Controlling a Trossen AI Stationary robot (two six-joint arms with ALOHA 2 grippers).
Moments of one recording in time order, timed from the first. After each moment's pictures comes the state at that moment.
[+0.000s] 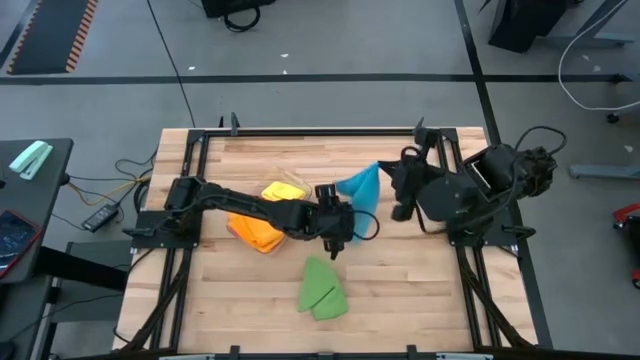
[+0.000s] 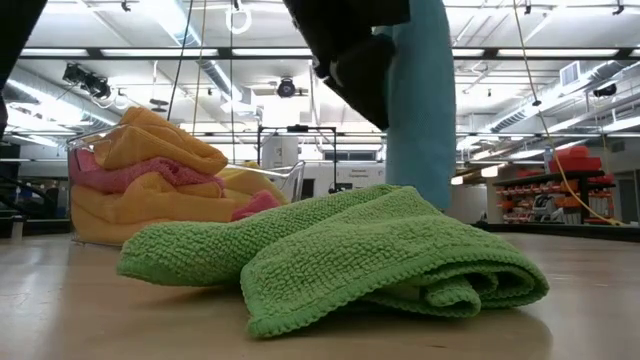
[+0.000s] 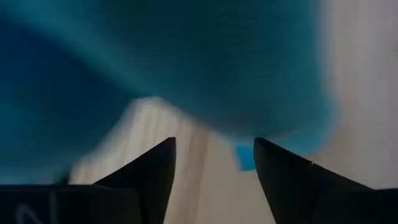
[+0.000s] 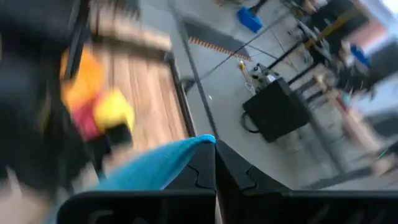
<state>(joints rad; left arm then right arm) -0.18 2.01 1.69 -0.63 -0.60 -0.03 0.45 1.56 2.14 -1.40 0.95 0.06</state>
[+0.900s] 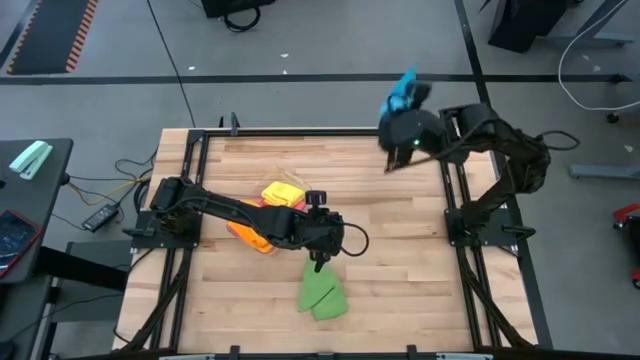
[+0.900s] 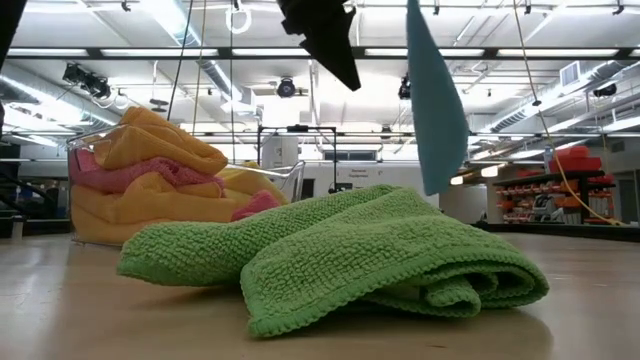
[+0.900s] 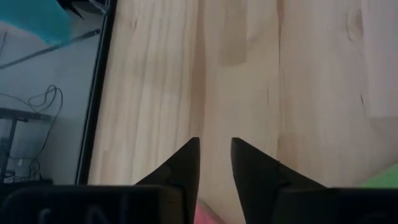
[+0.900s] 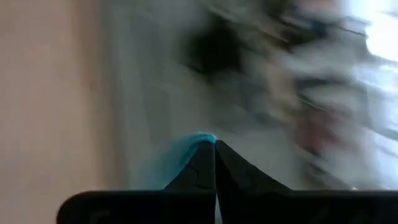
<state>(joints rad) -0.25 1.92 1.69 -0.79 -0.63 -0.01 0.01 1.55 2.11 -1.41 0.96 -0.41</state>
